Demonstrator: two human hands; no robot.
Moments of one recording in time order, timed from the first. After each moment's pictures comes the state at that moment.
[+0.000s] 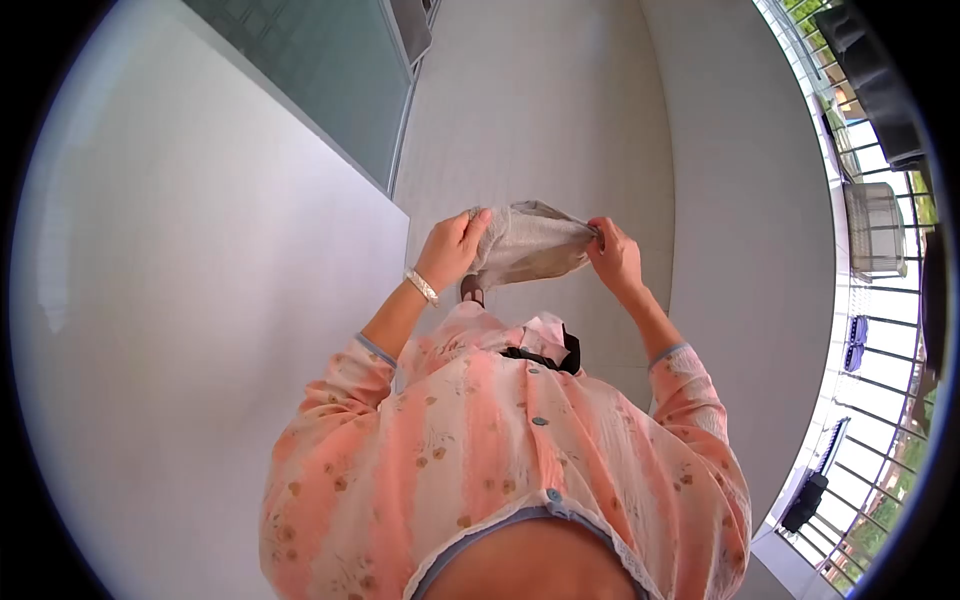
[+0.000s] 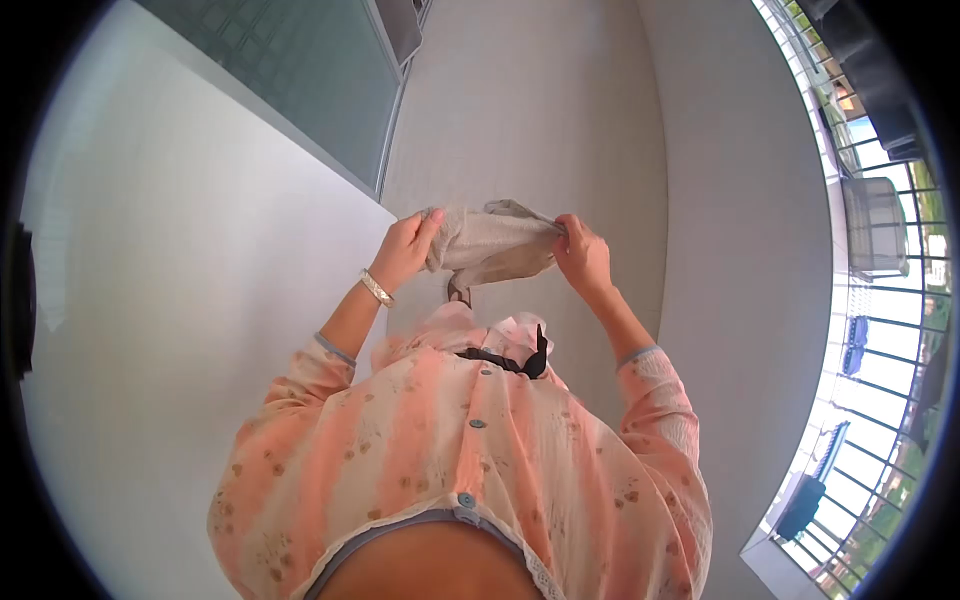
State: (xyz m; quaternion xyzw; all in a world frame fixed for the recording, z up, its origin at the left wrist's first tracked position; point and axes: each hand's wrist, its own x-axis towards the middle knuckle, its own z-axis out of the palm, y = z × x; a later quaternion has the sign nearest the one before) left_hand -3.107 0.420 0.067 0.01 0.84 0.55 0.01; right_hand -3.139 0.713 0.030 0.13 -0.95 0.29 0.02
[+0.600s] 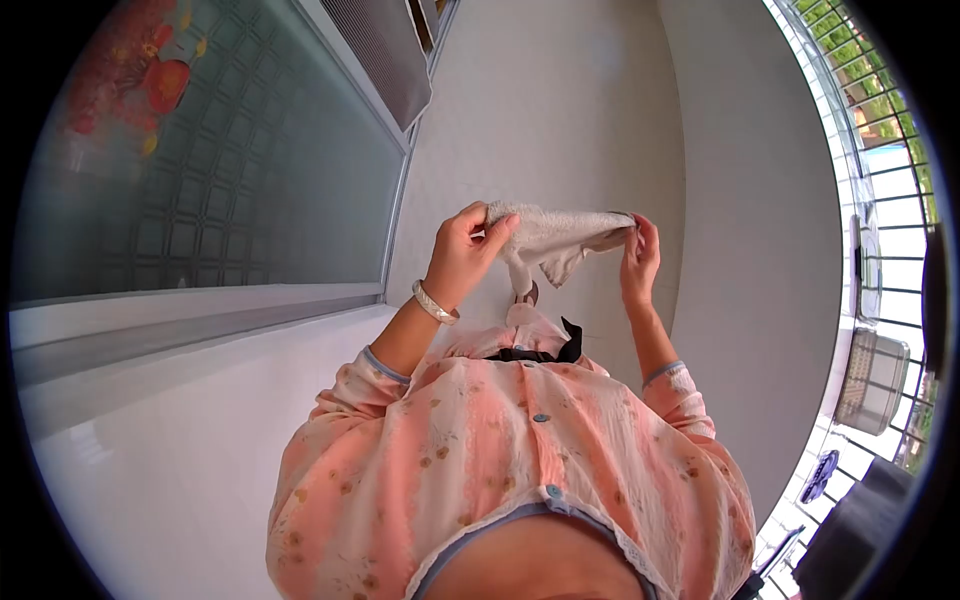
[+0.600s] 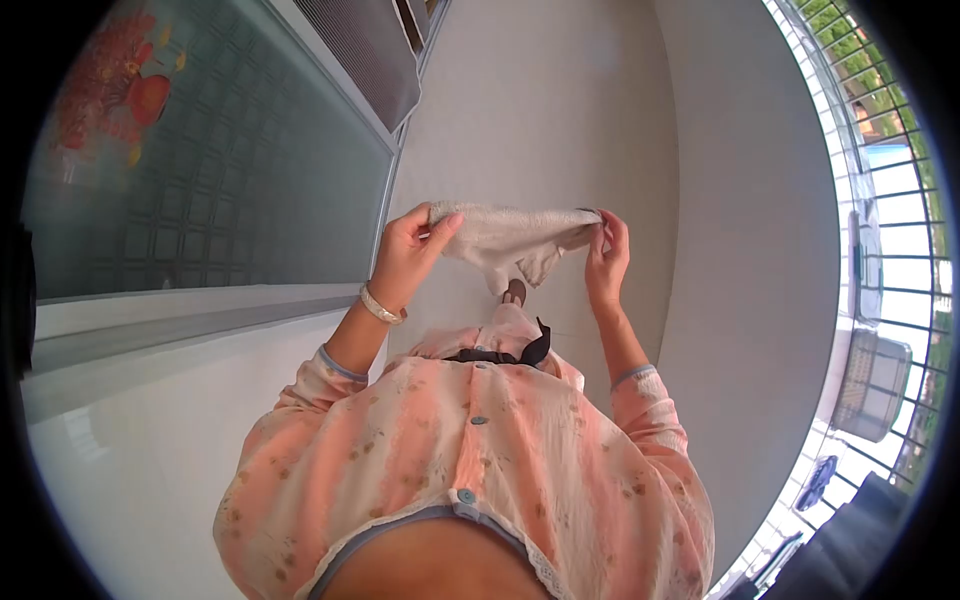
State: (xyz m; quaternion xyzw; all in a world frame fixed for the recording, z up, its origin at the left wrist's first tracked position) left_hand -3.427 0.459 0.132 -0.01 0.75 0.65 -0.06; right_hand -3.475 0.729 0.029 -0.03 -0.80 0.58 0.15
